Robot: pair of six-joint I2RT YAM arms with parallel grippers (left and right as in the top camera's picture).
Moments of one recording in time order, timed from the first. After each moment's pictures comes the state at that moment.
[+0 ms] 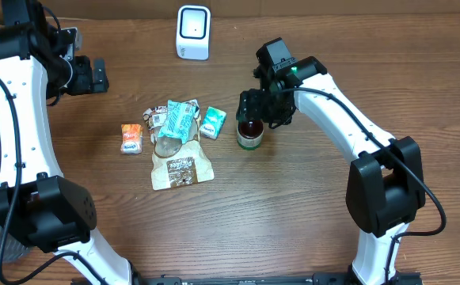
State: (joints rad) left arm 0.25 1.95 2.04 -1.35 0.11 0.11; right arm 0.42 2.04 1.69 -0.97 -0.27 0.42
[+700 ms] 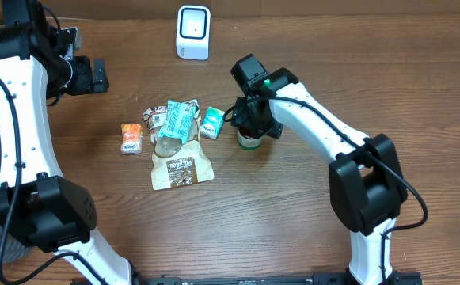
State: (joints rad) left arm 0.25 1.95 2.04 -1.35 0.11 0.11; right arm 0.53 2.10 1.69 -0.99 0.01 0.81
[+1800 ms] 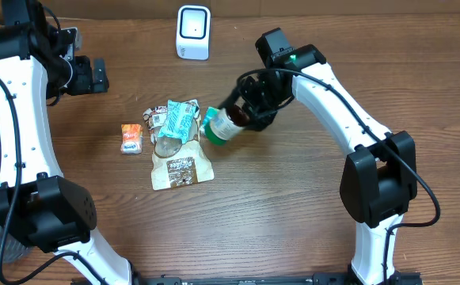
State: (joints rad) left arm 0.25 1.95 2.04 -1.35 0.11 0.11; right arm 0.41 2.11 1.83 -1.04 -0.70 1.06
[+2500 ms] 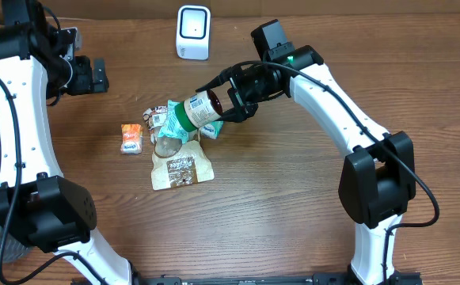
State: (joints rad) left arm 0.25 1.95 2.04 -1.35 0.11 0.11; right arm 0.43 2.11 1.83 -0.84 -0.98 1.32
